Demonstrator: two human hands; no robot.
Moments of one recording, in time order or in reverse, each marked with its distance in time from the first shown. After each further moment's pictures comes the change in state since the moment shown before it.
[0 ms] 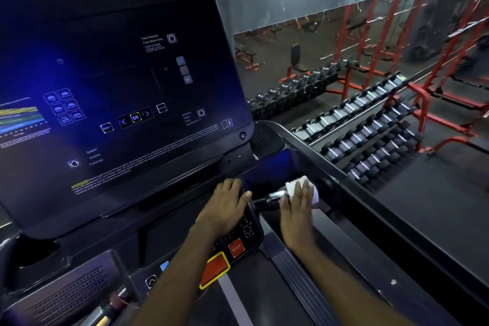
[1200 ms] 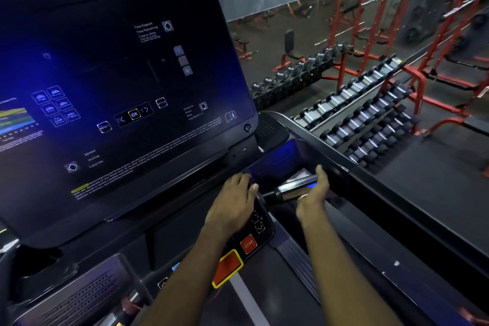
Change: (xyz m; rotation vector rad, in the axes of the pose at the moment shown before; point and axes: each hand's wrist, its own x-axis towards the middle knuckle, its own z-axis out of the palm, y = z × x) left_hand -0.002 0.004 -0.002 -0.060 0.079 0.023; right_hand 0.052 -0.036 -0.011 1.317 0.197 0.858
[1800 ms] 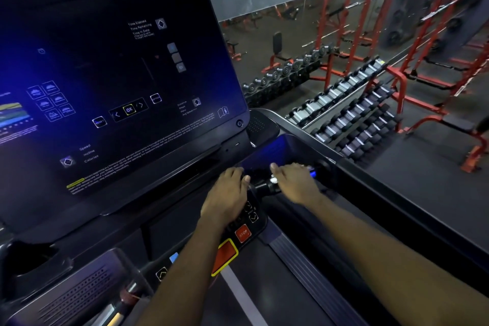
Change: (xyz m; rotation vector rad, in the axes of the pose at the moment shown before) left_hand -0.001 0.004 -0.002 0.026 -0.013 -0.030; right_hand -0.004 -0.023 -0.006 -1.910 -0.361 -0.944
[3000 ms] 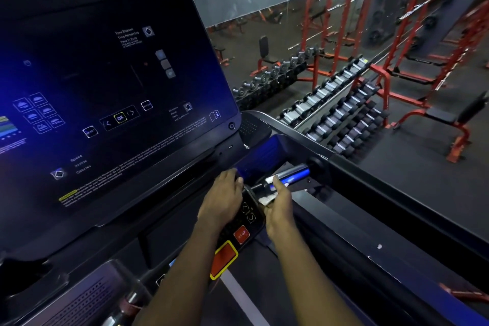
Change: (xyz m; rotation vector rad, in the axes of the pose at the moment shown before) left_hand 0.004 -0.005 0.004 -0.090 0.020 -0.010; right_hand -0.057 -0.095 0.001 1.876 0.209 0.931
